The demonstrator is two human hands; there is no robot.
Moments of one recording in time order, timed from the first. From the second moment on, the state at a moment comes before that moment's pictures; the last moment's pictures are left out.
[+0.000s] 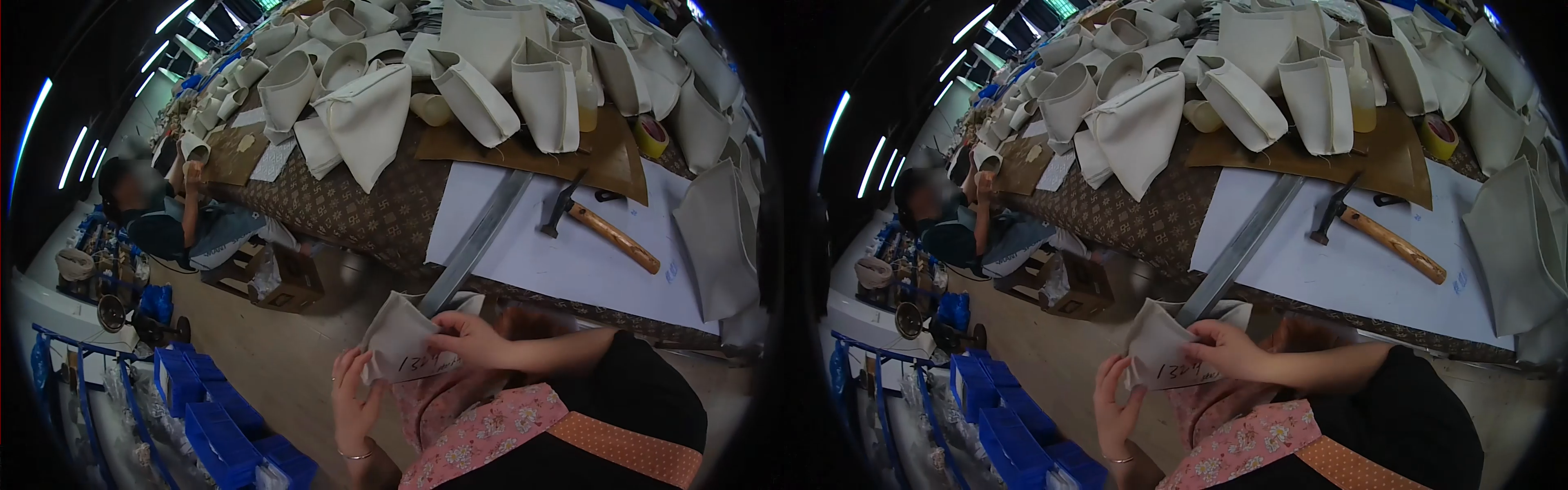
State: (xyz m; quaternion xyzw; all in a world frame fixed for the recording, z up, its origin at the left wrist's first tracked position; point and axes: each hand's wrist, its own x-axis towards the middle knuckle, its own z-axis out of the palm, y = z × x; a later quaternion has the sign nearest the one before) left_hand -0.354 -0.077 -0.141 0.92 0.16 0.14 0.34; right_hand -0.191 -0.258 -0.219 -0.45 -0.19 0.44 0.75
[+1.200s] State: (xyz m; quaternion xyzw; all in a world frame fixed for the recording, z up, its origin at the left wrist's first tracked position) left_hand -0.317 -0.084 -0.190 0.87 0.11 0.22 0.42; right_hand 0.021 -0.362 -0.091 -0.85 -0.14 0.14 0.49
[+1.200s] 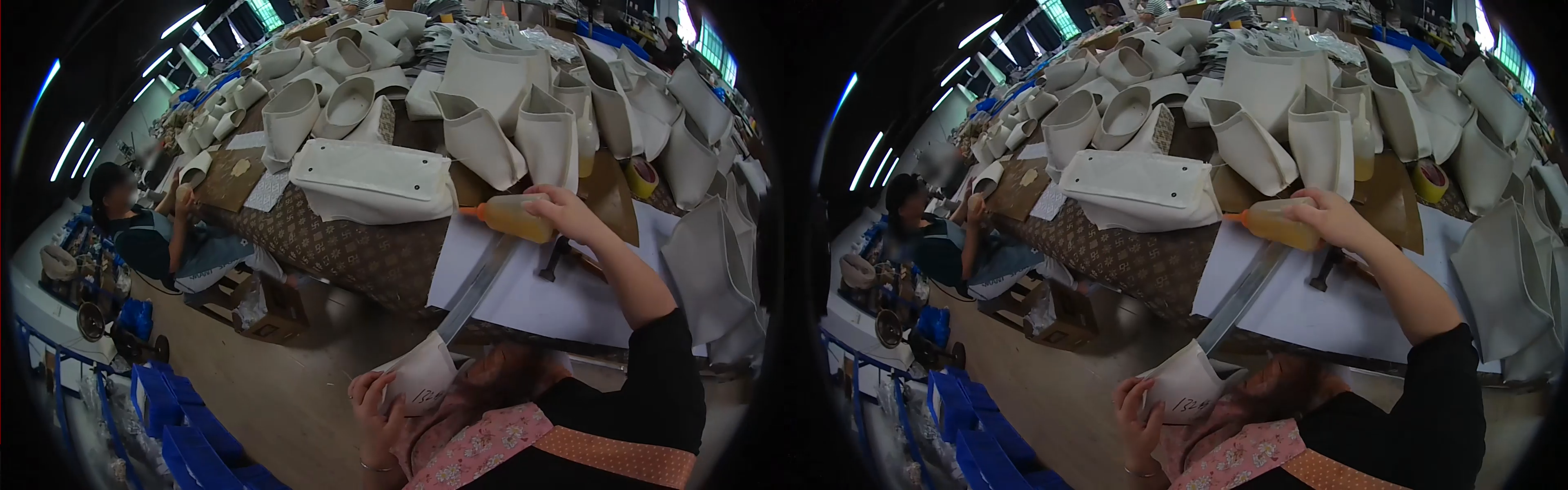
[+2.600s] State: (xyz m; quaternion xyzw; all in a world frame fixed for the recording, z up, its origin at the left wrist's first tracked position) left_hand -0.177 -0.052 -0.135 0.92 0.13 0.01 0.38; right_hand 0.053 -0.595 -0.191 -0.82 0.14 -0.18 0.53
